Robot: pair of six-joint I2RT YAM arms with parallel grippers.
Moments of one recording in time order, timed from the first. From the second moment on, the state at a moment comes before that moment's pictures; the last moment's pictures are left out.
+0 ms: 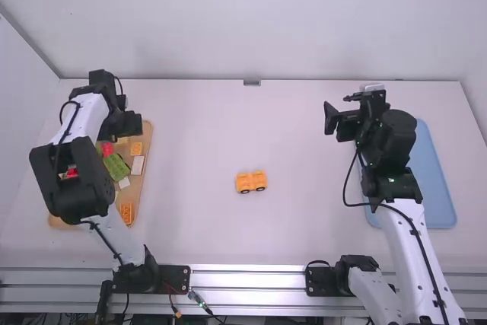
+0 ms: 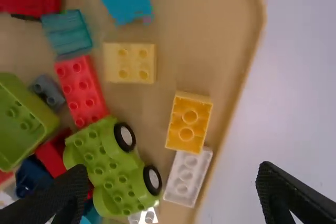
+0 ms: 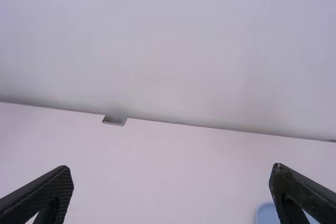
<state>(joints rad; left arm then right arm) 0.32 1.93 1.54 -0.93 -0.09 0.08 0.00 1.02 0.81 -0.05 -0.23 -0.05</state>
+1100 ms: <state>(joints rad) 0.36 1.93 1.27 -0.60 -0.02 0.20 0.07 1.02 0.81 -0.03 -0.20 -0.05</state>
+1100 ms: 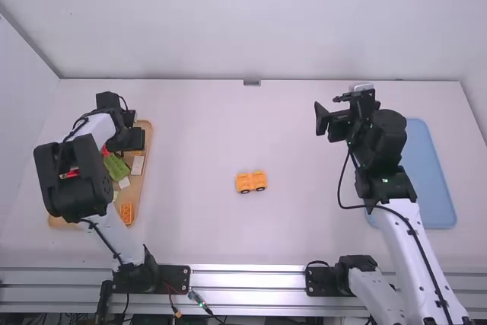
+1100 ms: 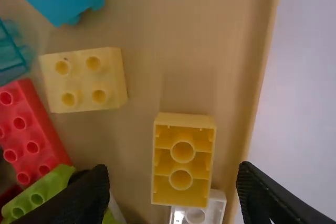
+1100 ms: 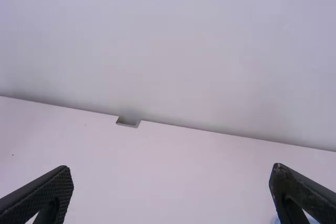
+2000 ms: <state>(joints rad) 0.38 1.99 1.21 -0.50 0.08 0.23 0.09 1.02 0.81 -0.03 -0.20 -0.05</state>
